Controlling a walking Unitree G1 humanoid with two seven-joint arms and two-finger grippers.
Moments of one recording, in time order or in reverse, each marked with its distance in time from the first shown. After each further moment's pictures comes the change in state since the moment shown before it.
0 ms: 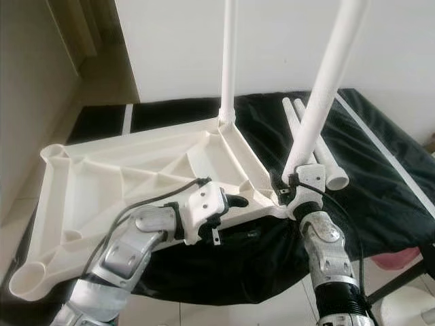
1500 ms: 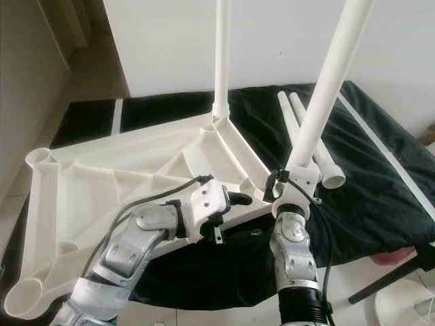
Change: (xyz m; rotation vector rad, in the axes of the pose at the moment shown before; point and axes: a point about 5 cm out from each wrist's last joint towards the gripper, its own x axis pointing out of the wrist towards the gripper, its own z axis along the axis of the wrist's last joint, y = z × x) left arm 0.002 -0.003 0.006 0.002 -0.033 -0.014; right arm -0.008 0.024 0.003 0.090 0.002 -0.287
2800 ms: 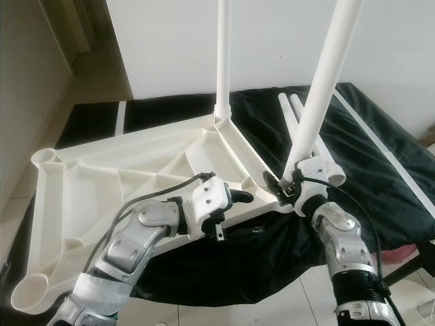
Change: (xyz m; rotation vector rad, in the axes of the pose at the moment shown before) left arm 0.002 0.004 0.002 0.009 0.007 -0.005; right arm 0.028 -0.037 0.008 -0.194 0.029 0.662
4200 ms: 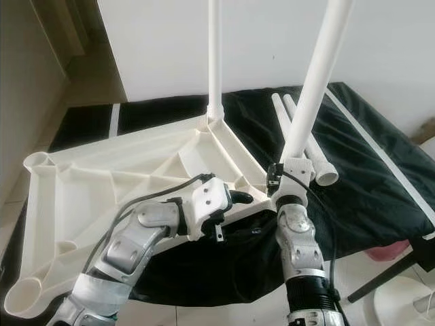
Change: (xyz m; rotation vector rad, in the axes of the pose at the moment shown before) left arm 0.000 -0.001 0.000 0.003 0.003 -0.005; right arm 0.017 0.057 0.003 0.214 0.028 -0.657
